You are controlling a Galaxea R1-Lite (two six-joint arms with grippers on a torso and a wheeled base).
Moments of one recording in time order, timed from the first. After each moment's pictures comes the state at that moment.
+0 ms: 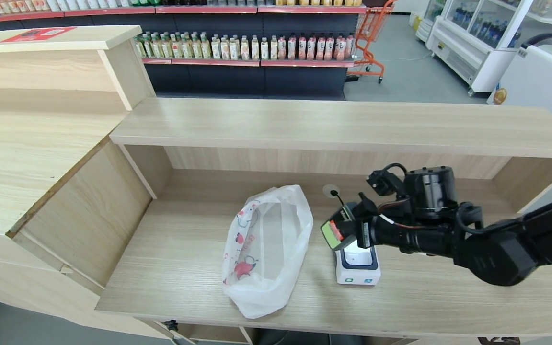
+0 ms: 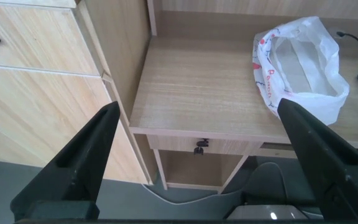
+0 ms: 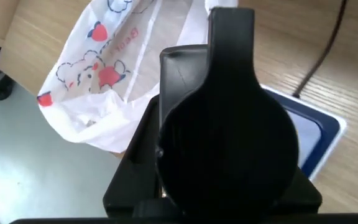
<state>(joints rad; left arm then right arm) 0.00 0.00 0.00 0.00 0.00 0.00 0.44 1.91 -0.85 -0.61 0.20 0.09</state>
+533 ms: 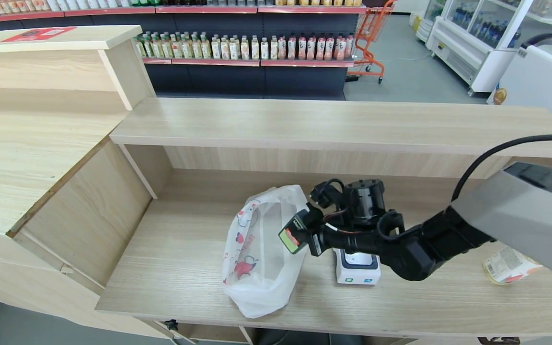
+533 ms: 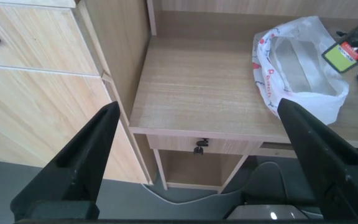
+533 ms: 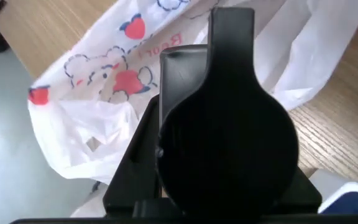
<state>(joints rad) 0.00 0.00 0.00 0.00 0.00 0.00 0.56 2.20 -1.08 -0.70 0.26 -0.09</state>
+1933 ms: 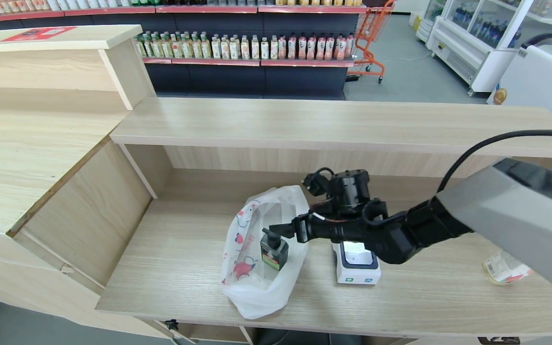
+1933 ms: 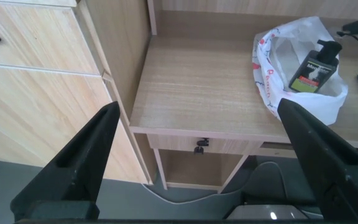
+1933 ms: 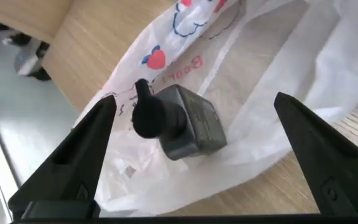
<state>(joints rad) 0.00 0.00 0.00 0.00 0.00 0.00 0.56 2.22 -1.23 -0.58 0.30 0.12</state>
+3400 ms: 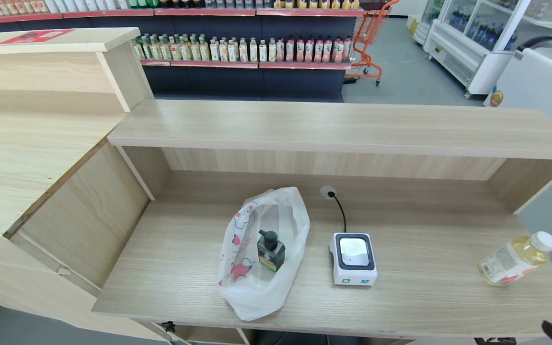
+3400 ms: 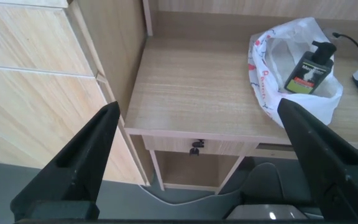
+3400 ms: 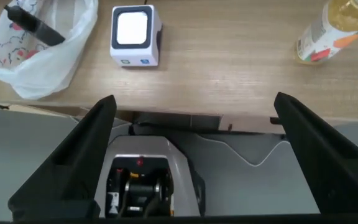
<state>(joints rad) 0.00 0.00 0.00 0.00 0.00 0.00 -0.11 0.57 -0.32 0.12 0.21 0.01</state>
